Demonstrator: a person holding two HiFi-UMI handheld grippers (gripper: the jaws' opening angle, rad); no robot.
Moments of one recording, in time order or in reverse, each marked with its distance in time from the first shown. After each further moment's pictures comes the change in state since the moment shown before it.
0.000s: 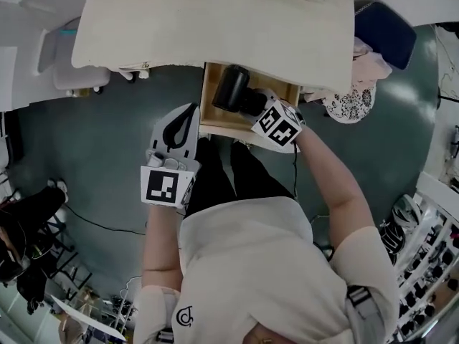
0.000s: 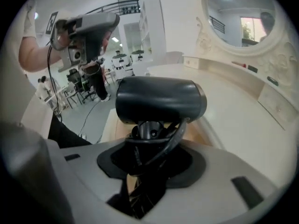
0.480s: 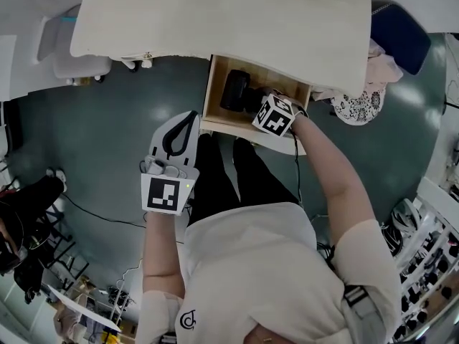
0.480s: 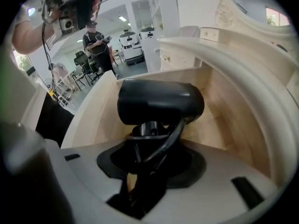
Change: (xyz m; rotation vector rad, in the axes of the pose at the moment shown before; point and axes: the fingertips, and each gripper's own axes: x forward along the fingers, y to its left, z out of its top) left arm -0.011 0.004 -0.032 0.039 0.063 0.018; right arm 0.067 0.003 -0.071 -0.099 0.243 0.109
